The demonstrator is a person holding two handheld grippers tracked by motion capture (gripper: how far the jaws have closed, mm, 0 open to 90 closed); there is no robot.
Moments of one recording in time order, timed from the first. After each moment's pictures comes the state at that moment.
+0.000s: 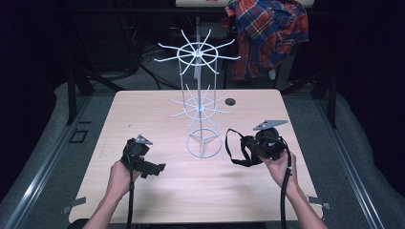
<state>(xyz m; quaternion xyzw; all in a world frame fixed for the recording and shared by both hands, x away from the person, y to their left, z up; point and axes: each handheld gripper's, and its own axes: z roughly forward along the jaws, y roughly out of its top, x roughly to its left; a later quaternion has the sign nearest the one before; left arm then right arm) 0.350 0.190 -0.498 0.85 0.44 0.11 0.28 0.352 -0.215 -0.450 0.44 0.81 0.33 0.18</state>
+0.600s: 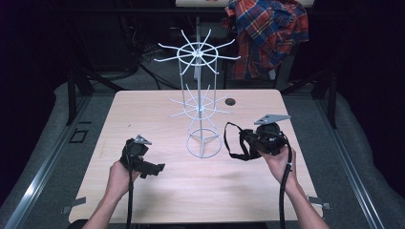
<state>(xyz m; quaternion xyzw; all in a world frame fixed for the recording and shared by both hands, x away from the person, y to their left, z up) 0.350 0.192 -0.499 0.85 0.44 0.10 0.28 0.355 -0.214 -0.435 0.44 0.80 0.35 0.20</state>
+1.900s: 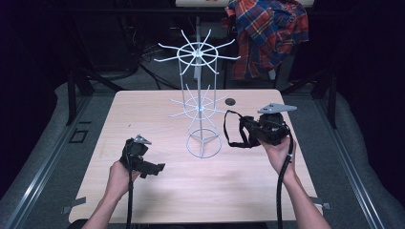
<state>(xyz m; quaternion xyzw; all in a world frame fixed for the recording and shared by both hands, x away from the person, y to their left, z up) 0.350 0.192 -0.498 0.85 0.44 0.10 0.28 0.368 -0.215 -0.410 0.44 0.77 0.40 0.22</state>
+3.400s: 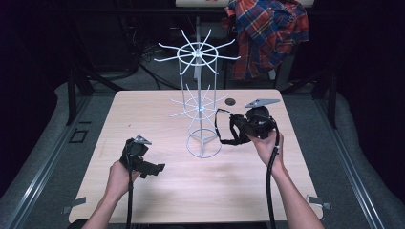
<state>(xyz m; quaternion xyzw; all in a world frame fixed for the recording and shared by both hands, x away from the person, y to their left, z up) 0.350 0.192 -0.498 0.85 0.43 0.10 0.28 0.395 -0.189 -0.419 0.44 0.79 0.38 0.20</state>
